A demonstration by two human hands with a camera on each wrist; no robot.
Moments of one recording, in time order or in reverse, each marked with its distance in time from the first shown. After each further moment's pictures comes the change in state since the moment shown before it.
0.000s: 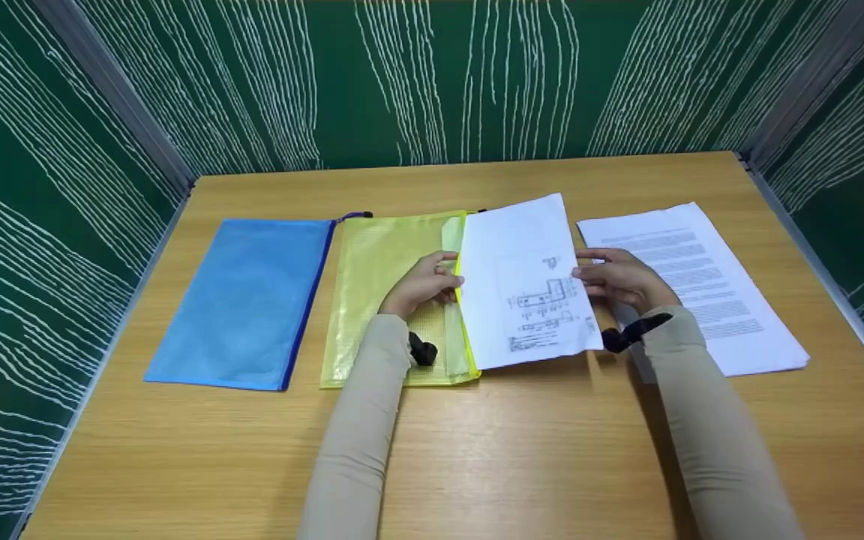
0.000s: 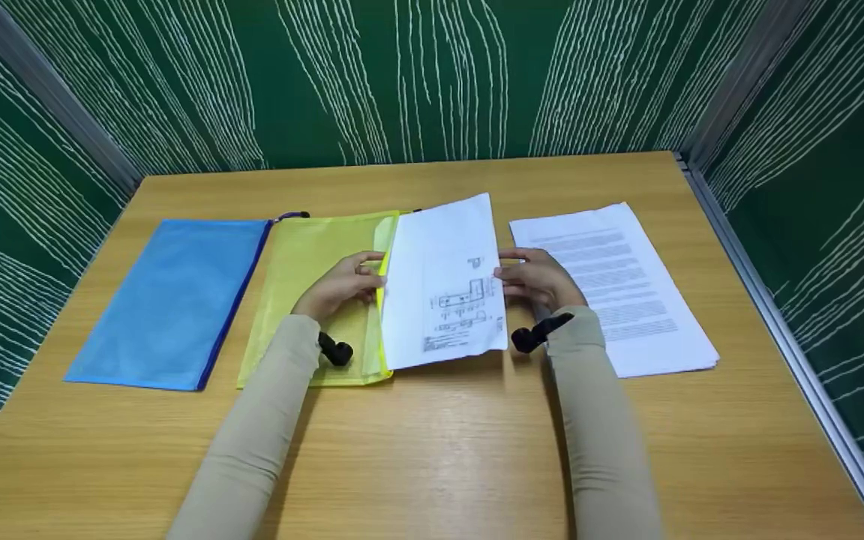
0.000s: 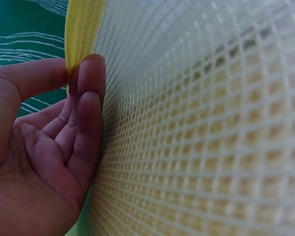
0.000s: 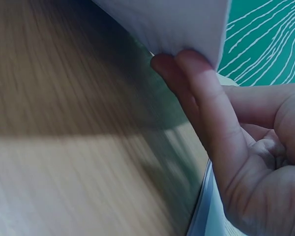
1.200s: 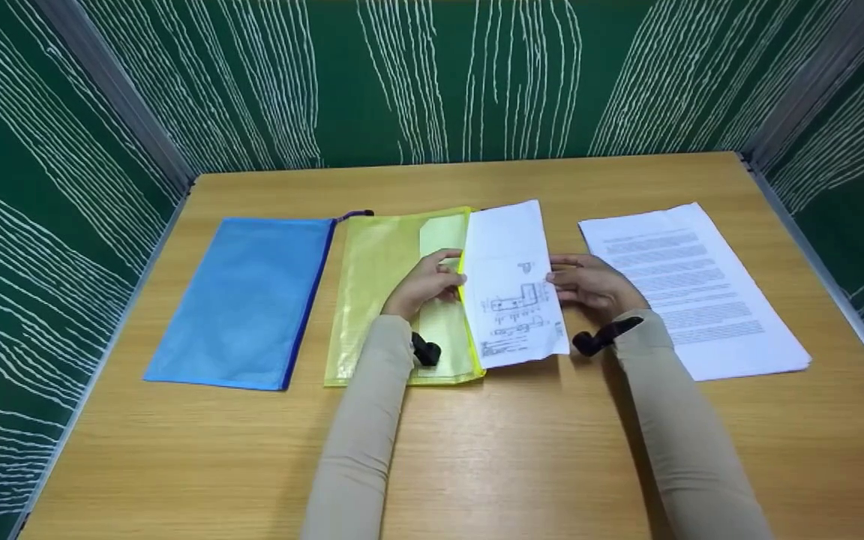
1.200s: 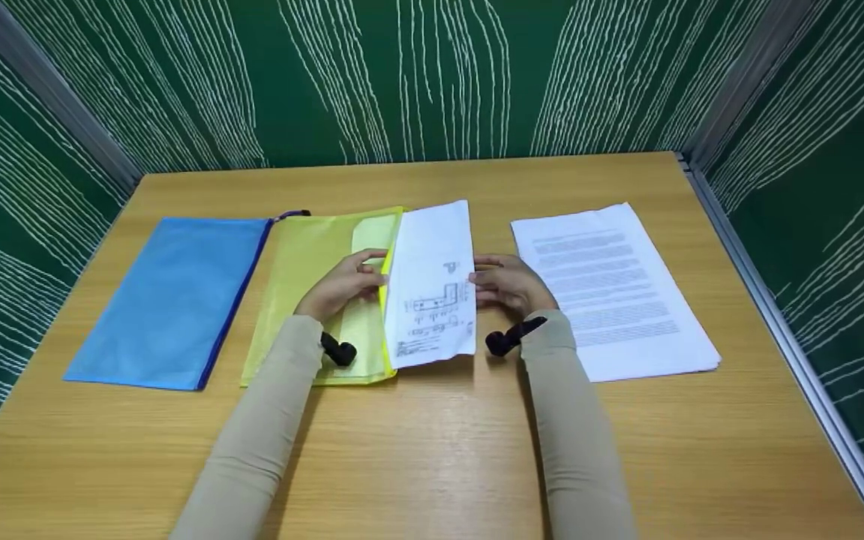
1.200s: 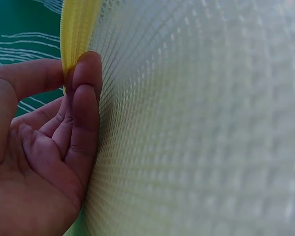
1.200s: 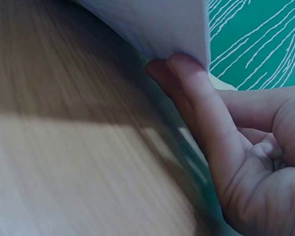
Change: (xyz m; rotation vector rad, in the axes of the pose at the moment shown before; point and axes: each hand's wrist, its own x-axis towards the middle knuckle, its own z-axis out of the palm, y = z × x) left_hand 0.000 0.003 0.003 -0.027 0.017 0.003; right_hand 0.020 0.005 0.034 0.098 -0.091 0.007
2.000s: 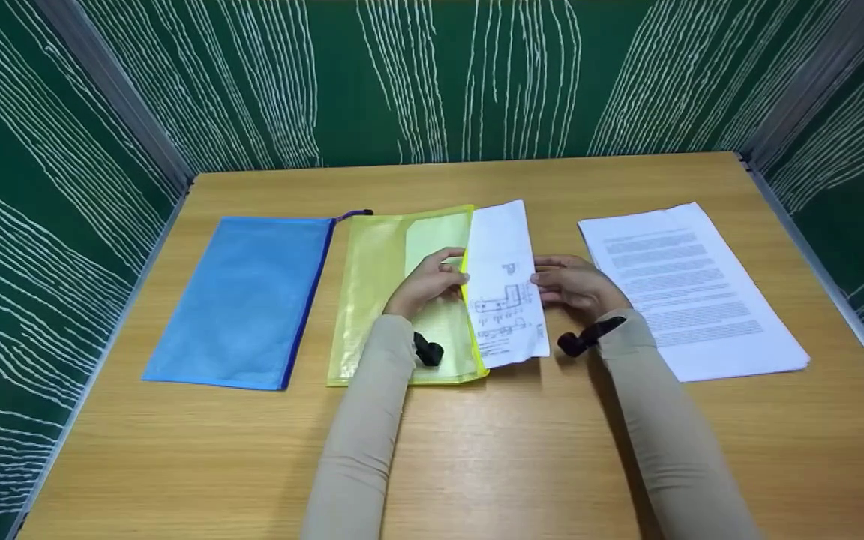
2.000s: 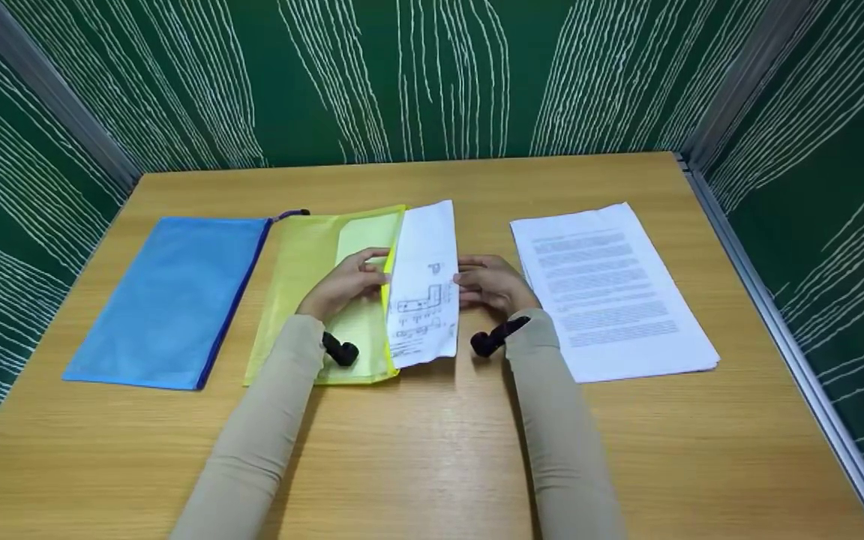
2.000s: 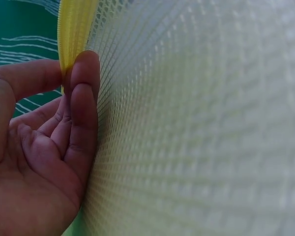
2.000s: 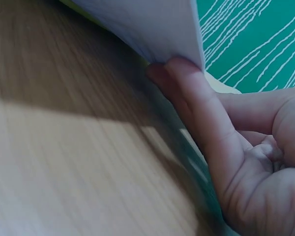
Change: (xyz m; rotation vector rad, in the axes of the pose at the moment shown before) left_hand 0.001 0.003 0.005 -0.055 -0.019 0.010; right_hand 0.010 0.001 0.020 -0.025 0.037 0.018
